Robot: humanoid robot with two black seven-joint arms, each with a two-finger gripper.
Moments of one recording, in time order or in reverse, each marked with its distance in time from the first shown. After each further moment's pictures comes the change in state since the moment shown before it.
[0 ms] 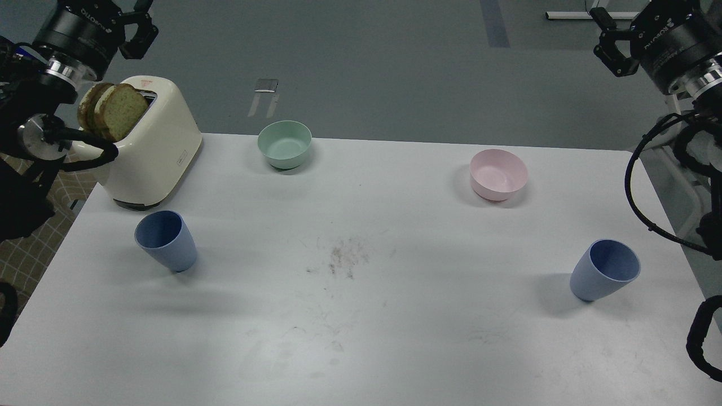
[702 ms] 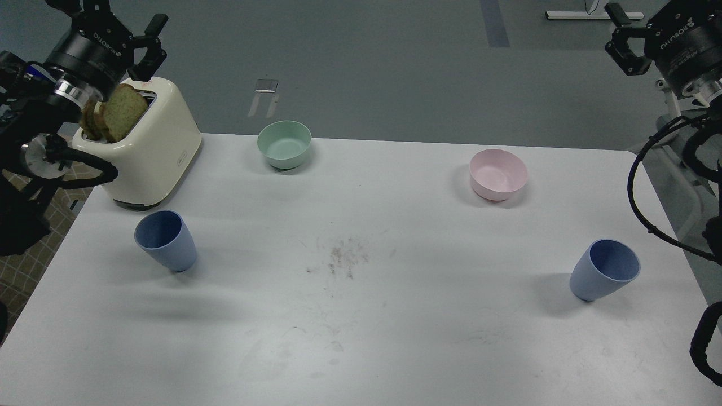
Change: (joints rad) left arm 0.073 0.077 0.041 -0.074 0.093 -0.017 -0.006; right arm -0.032 -0.010 0.028 0.024 0.087 0.012 -0.002
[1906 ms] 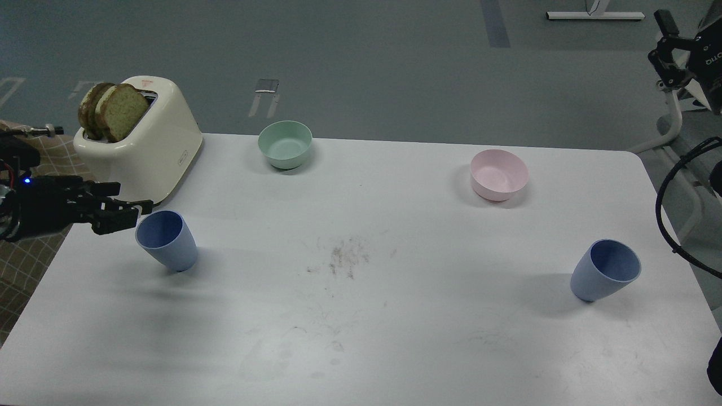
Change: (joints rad) left arm 0.309 0.532 0.231 -0.584 1.470 0.208 -0.042; right arm -0.090 -0.045 0.068 0.001 0.001 0.012 0.108
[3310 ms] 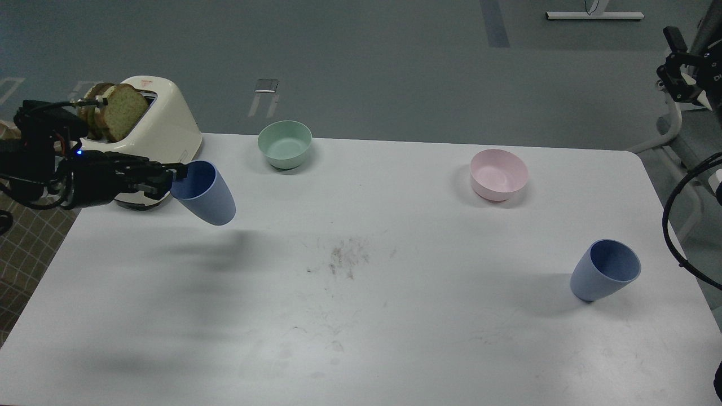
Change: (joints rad) left arm -0.234 -0.201 0.025 0.083 0.007 -0.097 -0.040; right arm -0.067 -0.026 0.036 -0.004 0.013 0.000 0.009
